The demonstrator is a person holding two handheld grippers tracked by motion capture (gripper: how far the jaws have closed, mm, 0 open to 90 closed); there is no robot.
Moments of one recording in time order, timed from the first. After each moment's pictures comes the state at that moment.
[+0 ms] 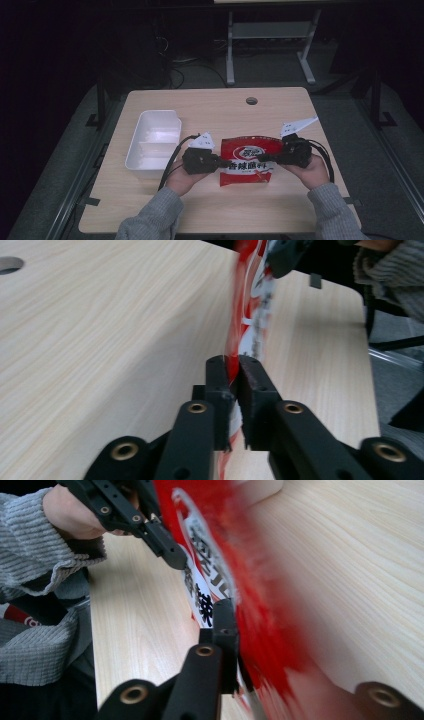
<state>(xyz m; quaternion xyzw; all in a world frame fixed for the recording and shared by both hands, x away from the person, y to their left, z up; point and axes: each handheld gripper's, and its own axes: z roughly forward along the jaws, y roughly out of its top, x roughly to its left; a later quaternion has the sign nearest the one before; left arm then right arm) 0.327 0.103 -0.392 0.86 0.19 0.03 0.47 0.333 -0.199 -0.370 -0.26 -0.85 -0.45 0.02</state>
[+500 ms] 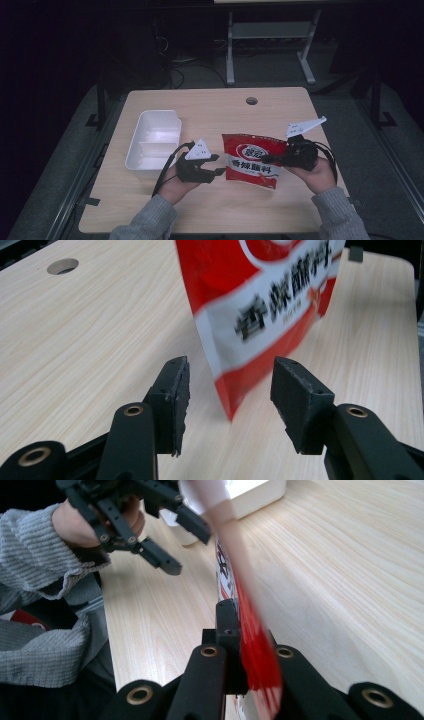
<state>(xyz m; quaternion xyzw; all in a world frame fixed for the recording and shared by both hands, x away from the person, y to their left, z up) 0.300 0.117 -0.391 0.88 0.19 0.11 0.43 0.317 -0.206 -0.355 -0.28 -0.84 -0.46 0.02</state>
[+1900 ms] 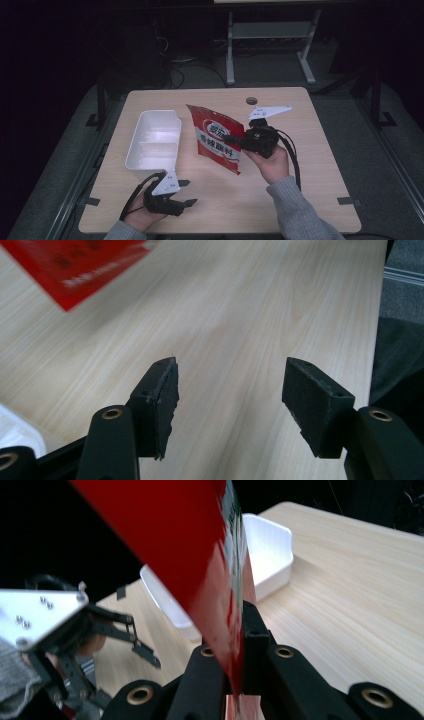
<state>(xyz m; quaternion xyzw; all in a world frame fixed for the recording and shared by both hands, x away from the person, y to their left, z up) 0.240 0.192 -0.418 0.90 0.17 0.11 0.39 0.331 -0.107 -0.321 -0.30 -0.79 -0.53 -0.02</state>
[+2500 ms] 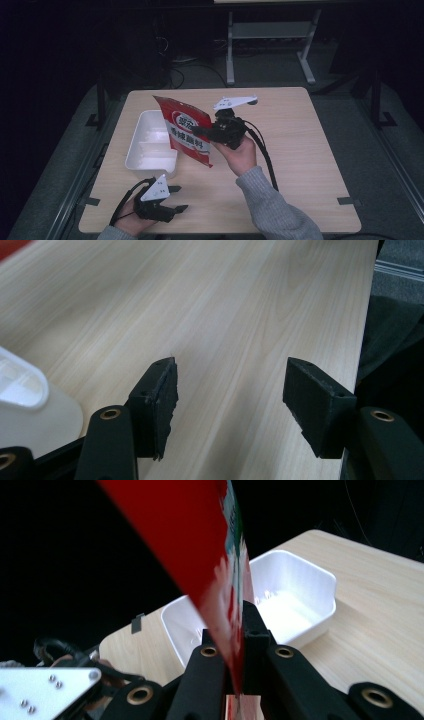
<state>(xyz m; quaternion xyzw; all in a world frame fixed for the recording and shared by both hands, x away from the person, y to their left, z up) 0.230 0.216 -0.427 0.90 0.18 0.10 0.39 0.345 -0.034 -0.301 -0.28 -0.79 -0.55 -0.02</state>
